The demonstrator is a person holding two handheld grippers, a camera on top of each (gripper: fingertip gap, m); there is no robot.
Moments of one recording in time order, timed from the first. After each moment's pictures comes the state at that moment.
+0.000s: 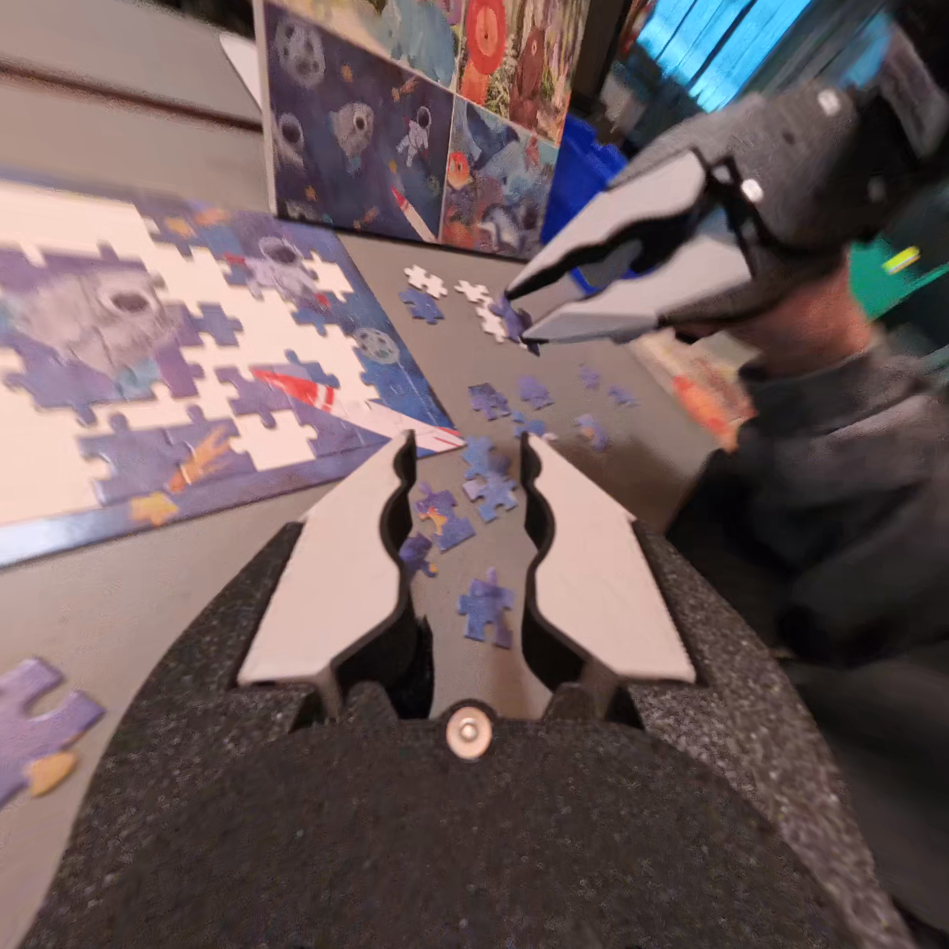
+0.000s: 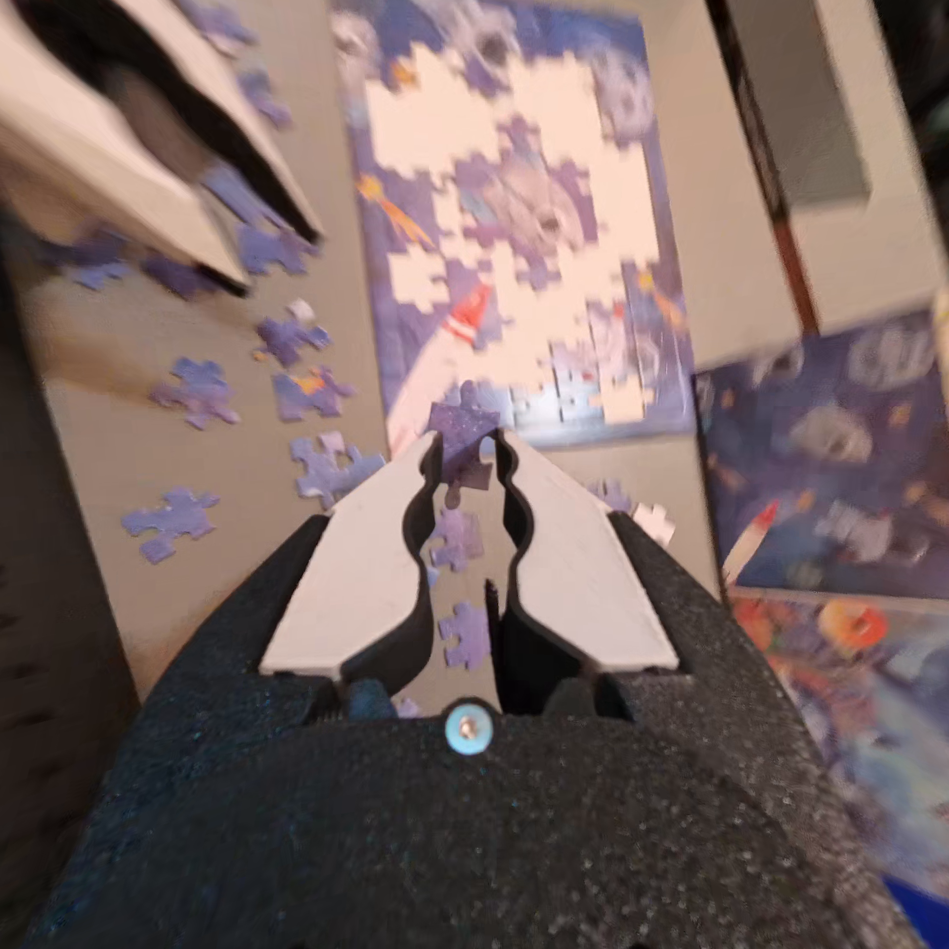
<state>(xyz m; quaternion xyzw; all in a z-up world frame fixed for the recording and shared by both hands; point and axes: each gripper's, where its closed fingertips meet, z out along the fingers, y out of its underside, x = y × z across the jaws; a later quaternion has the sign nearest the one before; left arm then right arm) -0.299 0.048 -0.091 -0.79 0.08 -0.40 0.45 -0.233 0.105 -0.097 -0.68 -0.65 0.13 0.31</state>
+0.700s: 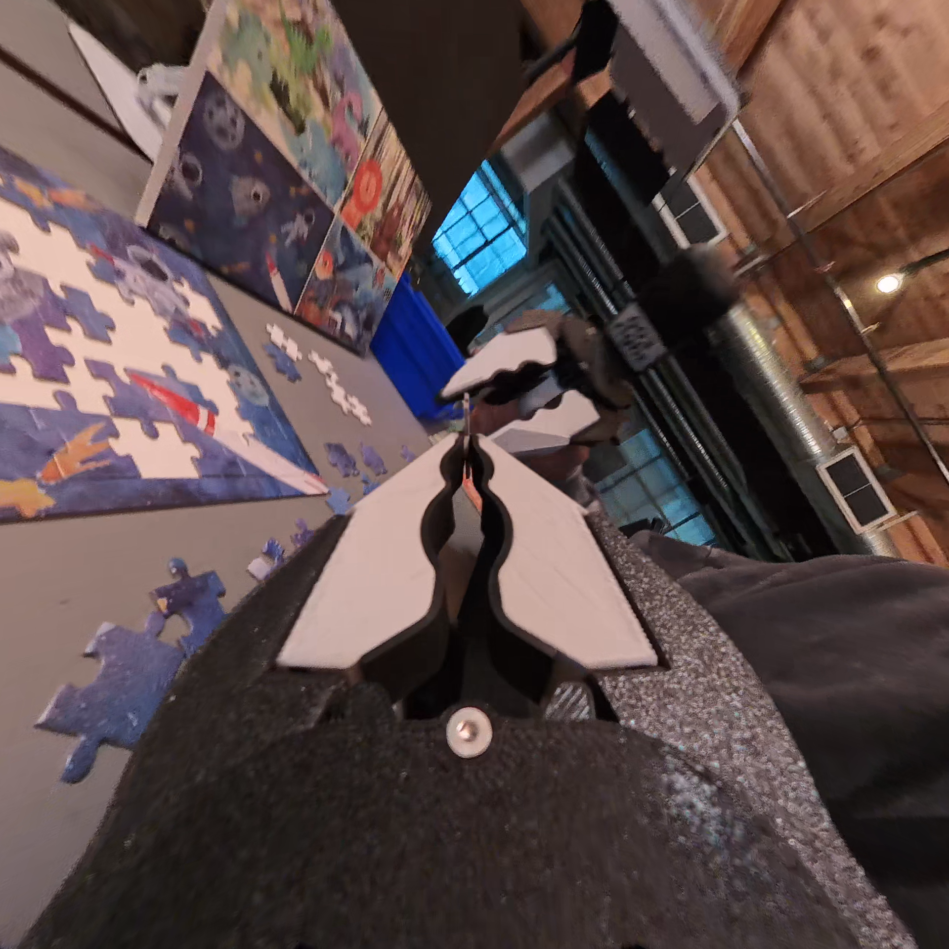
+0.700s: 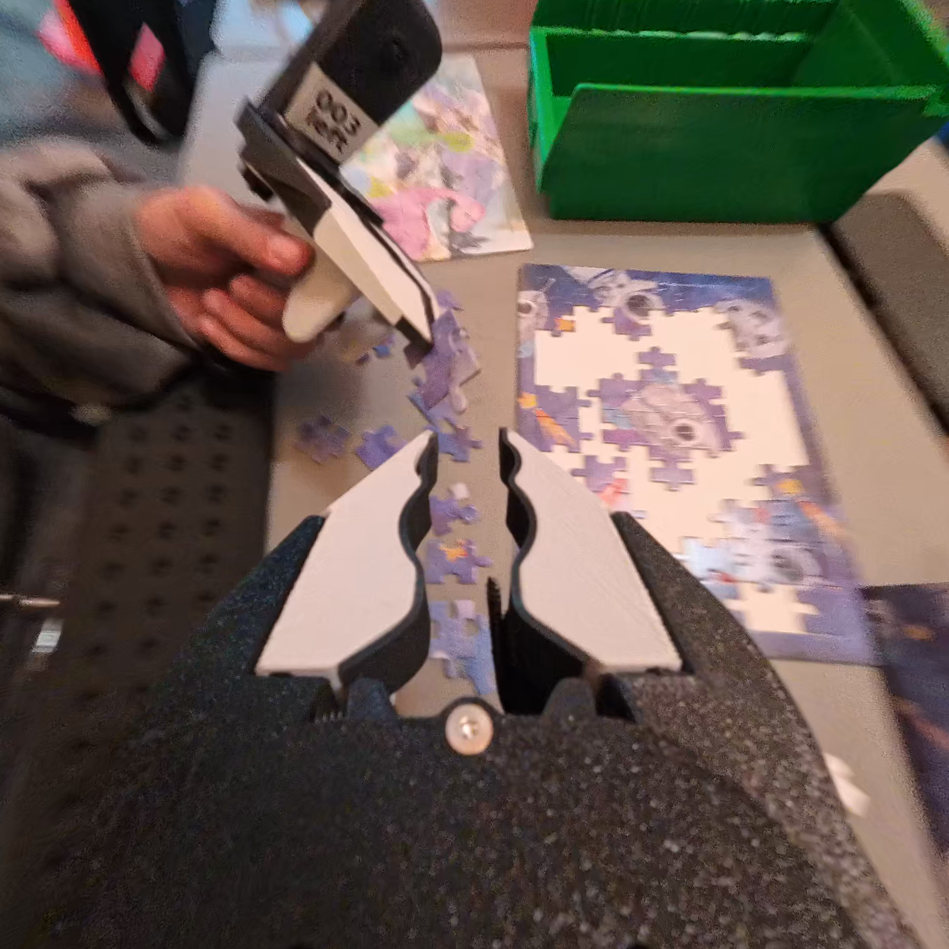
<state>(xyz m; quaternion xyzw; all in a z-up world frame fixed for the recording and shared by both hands) -0.335 0.032 -0.042 -0.65 -0.01 -0.62 0.43 -0.307 0.045 -0.063 -0.60 -0.65 0.33 0.32</state>
